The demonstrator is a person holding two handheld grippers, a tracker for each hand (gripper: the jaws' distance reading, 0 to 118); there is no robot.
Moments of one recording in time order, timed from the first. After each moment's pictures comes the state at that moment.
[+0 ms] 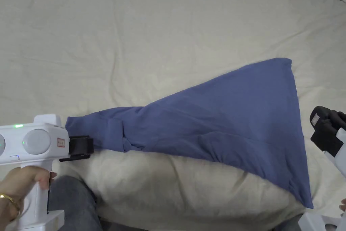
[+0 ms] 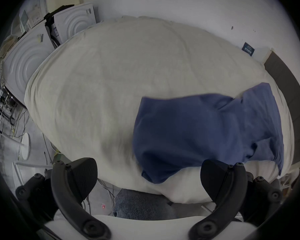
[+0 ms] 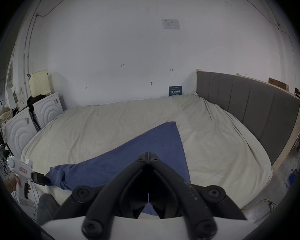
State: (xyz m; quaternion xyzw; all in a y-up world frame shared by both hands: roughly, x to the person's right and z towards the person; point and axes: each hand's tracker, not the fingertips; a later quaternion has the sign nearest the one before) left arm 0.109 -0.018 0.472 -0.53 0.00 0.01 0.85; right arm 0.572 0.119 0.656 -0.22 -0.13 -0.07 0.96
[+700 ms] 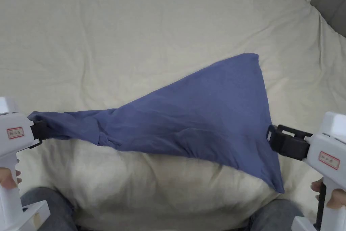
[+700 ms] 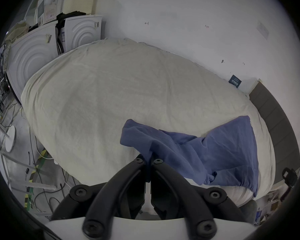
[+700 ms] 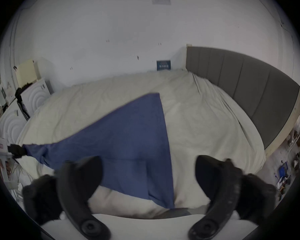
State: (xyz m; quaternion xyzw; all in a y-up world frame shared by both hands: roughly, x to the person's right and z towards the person) left arm 0.124 0.060 0.484 -0.42 -0.03 0.09 0.90; right arm 0.628 0.076 0.657 -0.37 -0.17 -0.09 0.91
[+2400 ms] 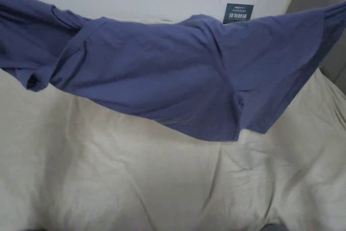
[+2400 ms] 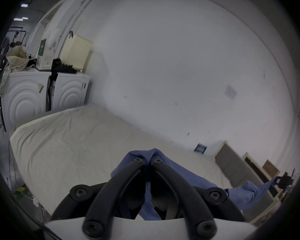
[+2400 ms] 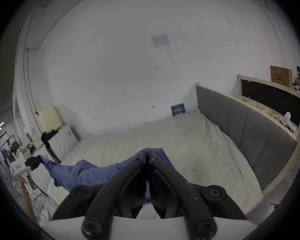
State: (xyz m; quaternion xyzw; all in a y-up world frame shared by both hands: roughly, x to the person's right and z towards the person) left arm 0.092 0.316 0.468 -0.11 -0.10 0.20 0.97; right arm 0.692 0.359 0.670 -0.15 -0.08 -0.17 0.97
